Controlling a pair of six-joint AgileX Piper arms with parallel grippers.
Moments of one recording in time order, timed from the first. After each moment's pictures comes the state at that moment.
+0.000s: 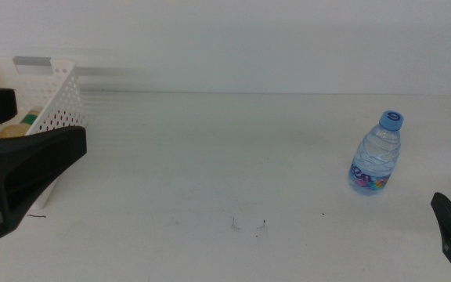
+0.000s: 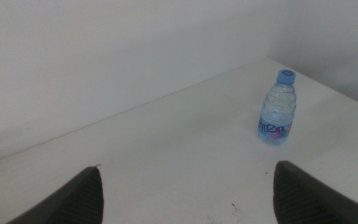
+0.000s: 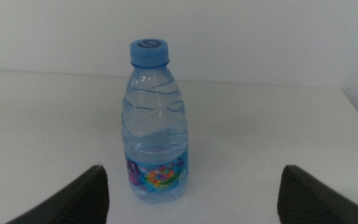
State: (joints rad) left arm -0.41 0.58 -0.80 -0.37 0.62 0.34; right arm 0.03 1.06 0.00 -0.13 -0.79 0.07
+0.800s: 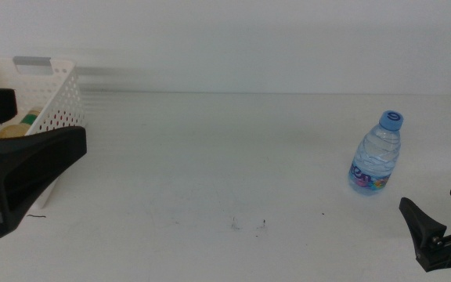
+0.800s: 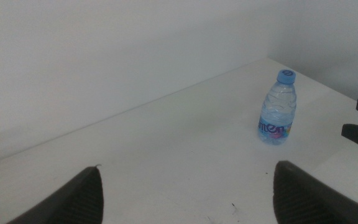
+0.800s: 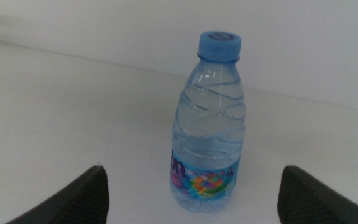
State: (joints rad) left arm -0.41 0.58 -0.80 -0.37 0.62 0.34; right arm 0.03 1.35 0.00 -0.27 -1.11 0.01
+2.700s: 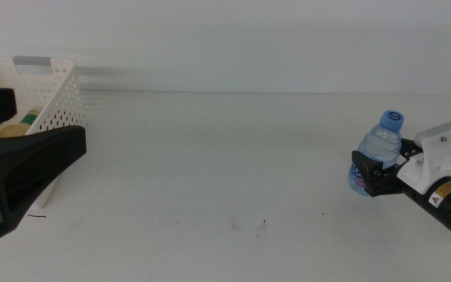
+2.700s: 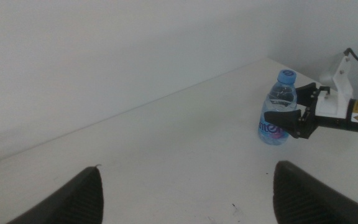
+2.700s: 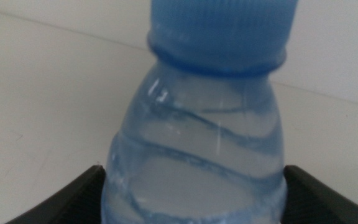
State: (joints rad) left arm -0.41 0.58 -0.80 -0.37 0.62 0.34; right arm 0.03 1.91 -0.54 -0.35 -1.04 0.01
